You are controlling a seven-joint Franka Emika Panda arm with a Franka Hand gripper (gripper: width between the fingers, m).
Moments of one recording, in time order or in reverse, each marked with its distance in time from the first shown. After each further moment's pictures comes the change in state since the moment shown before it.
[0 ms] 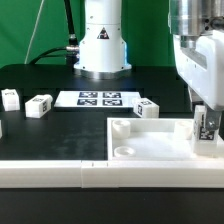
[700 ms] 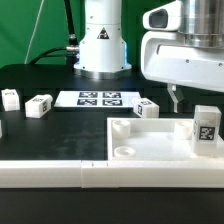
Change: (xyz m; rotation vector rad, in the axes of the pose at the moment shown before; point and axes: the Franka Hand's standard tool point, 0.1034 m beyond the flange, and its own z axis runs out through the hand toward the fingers) arm -0.003 0.004 -0.001 -0.069 0.012 -0.915
